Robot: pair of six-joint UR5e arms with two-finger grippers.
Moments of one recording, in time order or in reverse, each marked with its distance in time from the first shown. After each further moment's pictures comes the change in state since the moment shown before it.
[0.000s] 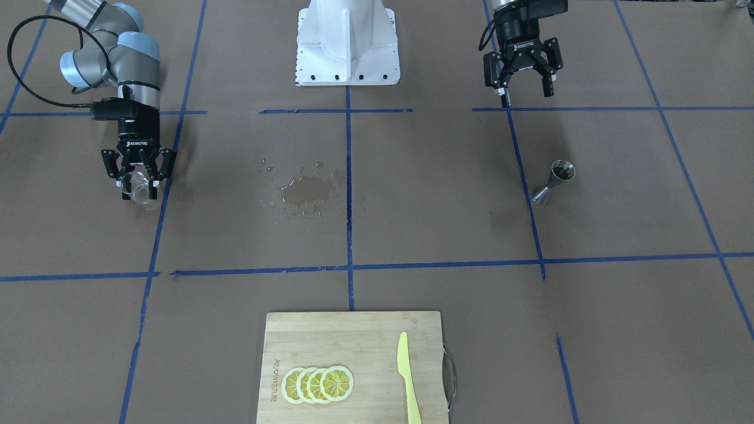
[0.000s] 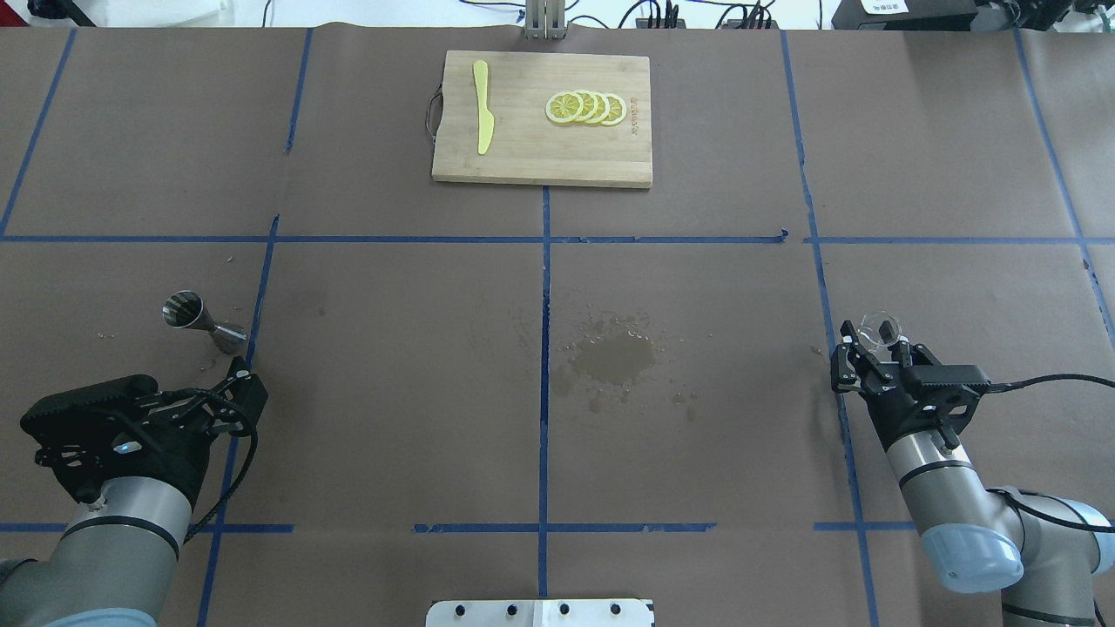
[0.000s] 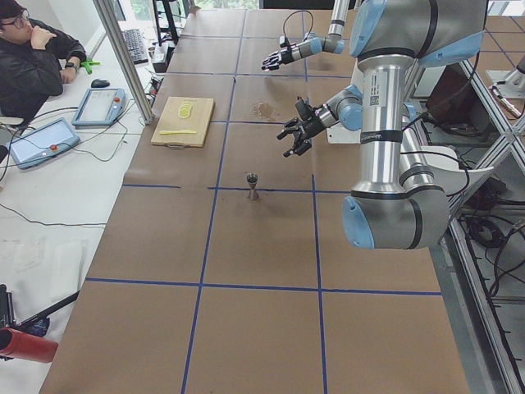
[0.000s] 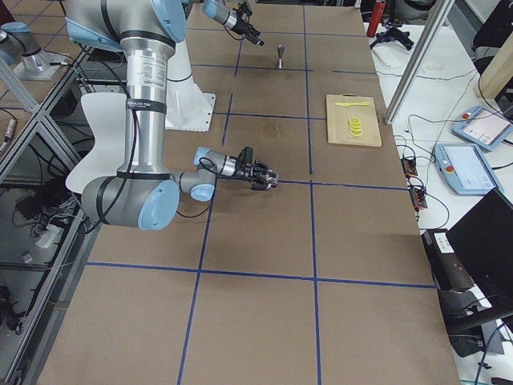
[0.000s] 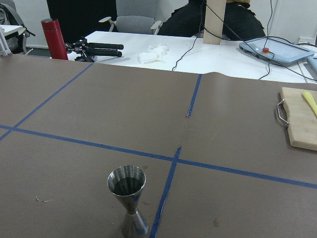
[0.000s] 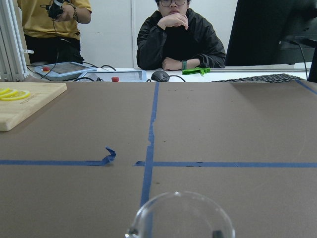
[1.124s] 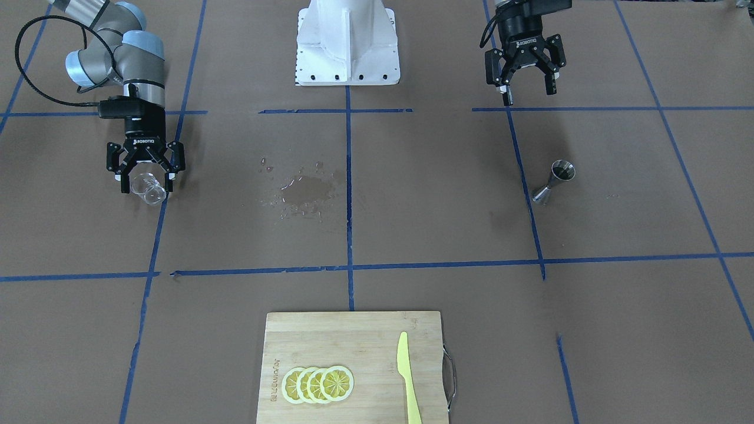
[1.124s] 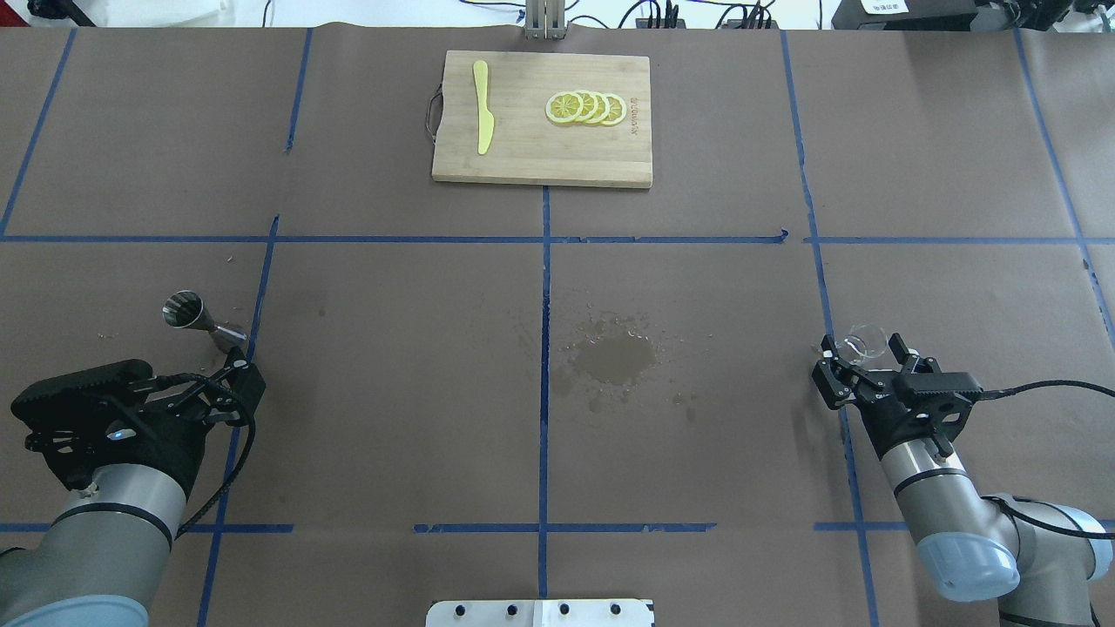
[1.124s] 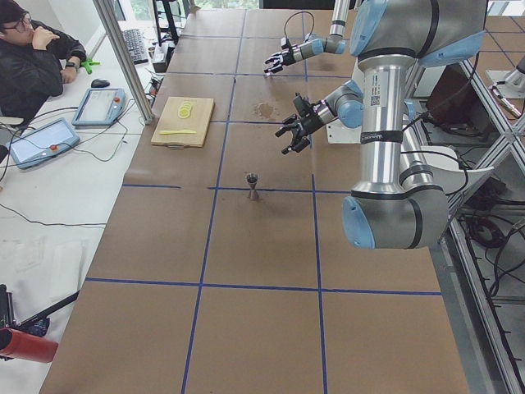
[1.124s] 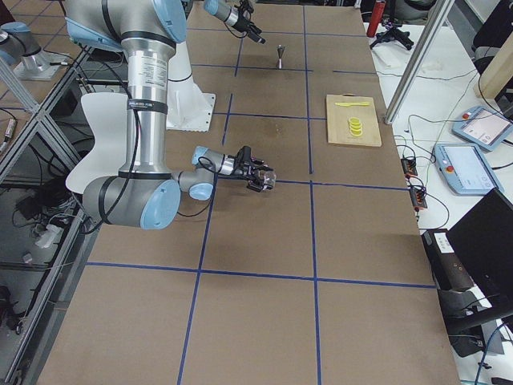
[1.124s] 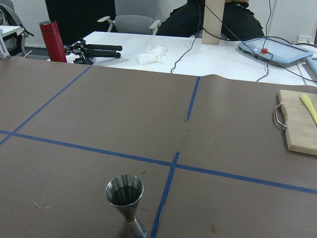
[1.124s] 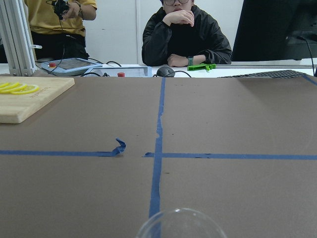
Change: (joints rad) left arm -0.024 -0.012 -0.021 0.000 -0.021 0.043; right arm -0.018 0.000 0.005 0.000 0.004 -0.005
